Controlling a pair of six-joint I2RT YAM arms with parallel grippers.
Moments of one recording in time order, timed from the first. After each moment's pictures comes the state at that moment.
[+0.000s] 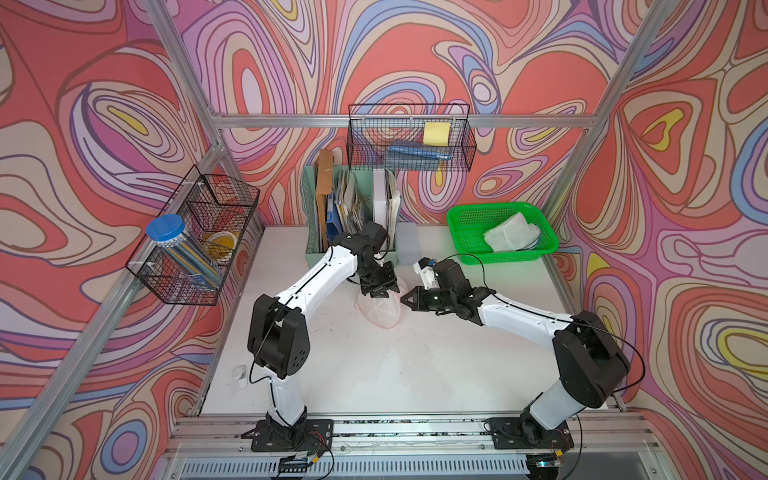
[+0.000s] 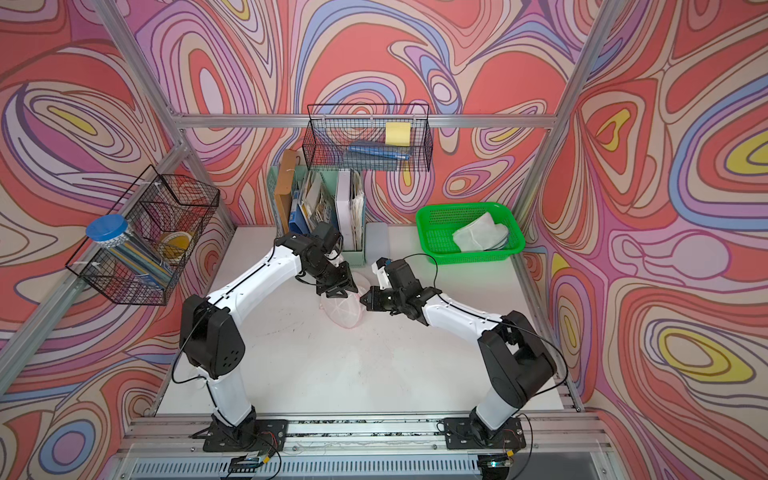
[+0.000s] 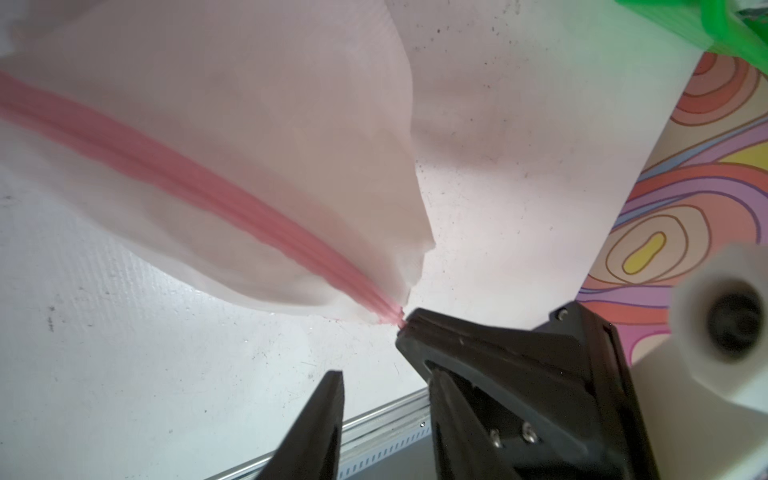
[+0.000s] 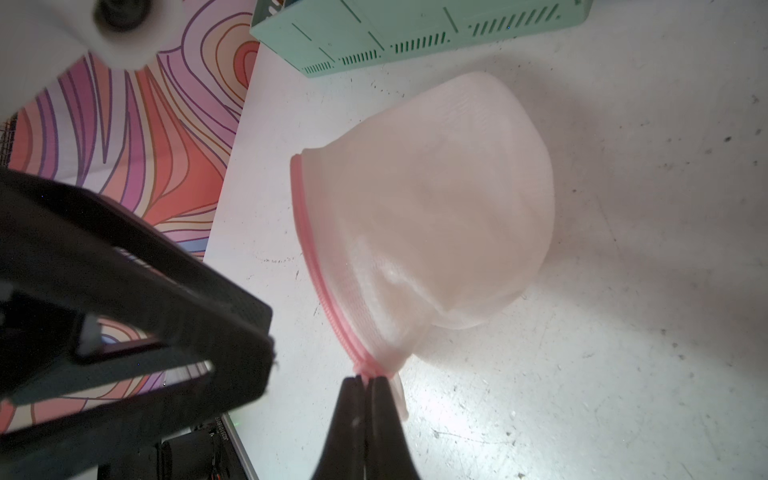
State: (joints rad) left arm -0.49 1.88 1.71 -1.11 0.39 -0.74; right arm 0.60 1.63 1.01 -0.08 -0.40 0.59
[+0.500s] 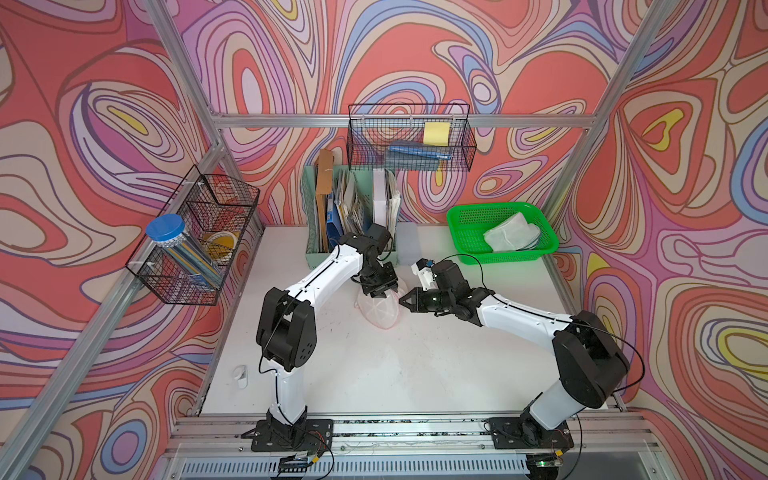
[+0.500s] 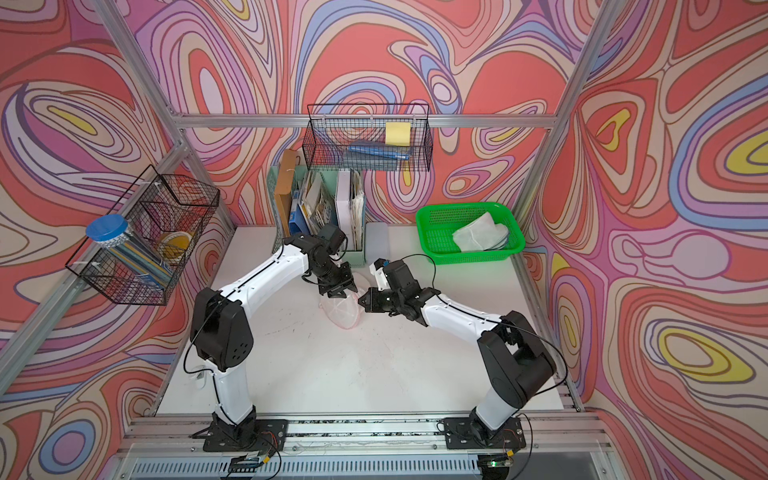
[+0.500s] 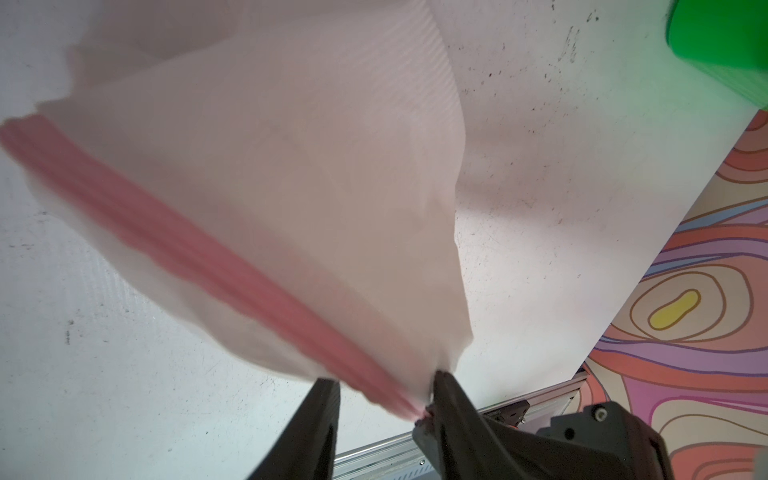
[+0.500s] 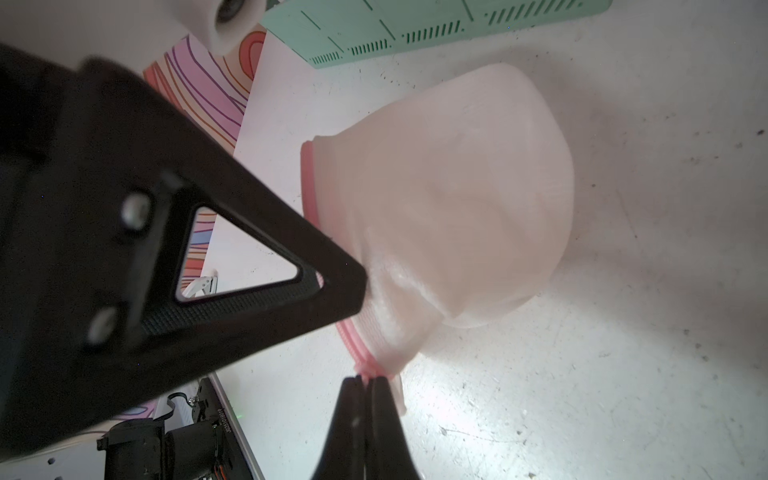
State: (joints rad) left arm -0.49 1.94 1.73 -1.09 0.32 -0.82; right arm 0.62 1.63 1.01 -0.08 -0.41 0.59
